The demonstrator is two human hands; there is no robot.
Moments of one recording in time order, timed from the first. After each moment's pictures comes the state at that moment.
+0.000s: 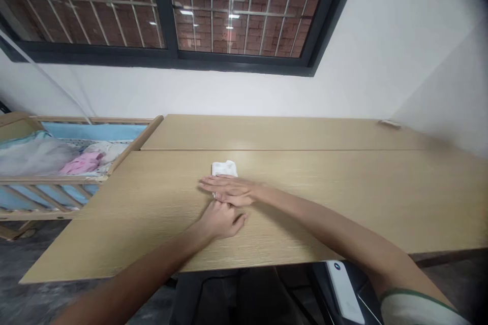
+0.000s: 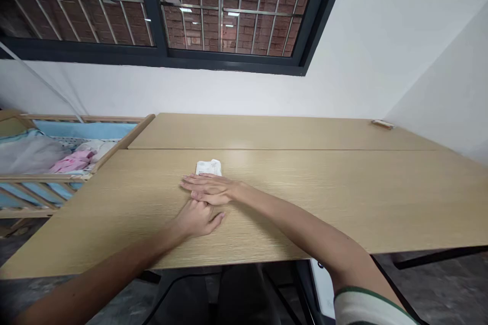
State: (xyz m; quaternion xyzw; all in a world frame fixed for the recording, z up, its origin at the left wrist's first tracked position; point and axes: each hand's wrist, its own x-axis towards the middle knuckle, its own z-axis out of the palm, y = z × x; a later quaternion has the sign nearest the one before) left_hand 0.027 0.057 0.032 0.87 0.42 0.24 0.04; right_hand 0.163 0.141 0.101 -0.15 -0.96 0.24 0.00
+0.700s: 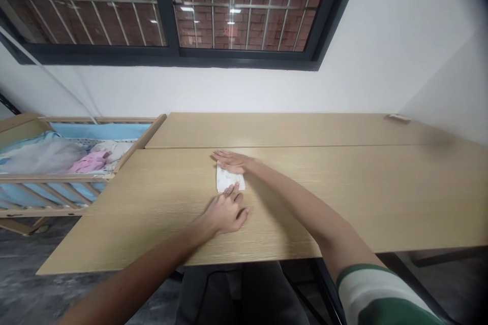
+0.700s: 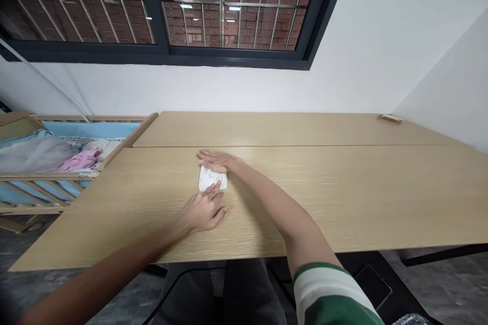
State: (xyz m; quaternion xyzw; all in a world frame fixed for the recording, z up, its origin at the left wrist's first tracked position) left_hand 0.024 0.058 0.039 0.89 0.43 0.14 -0.03; right_hand 0.152 0.256 0.059 -0.27 -0.94 0.20 0.03
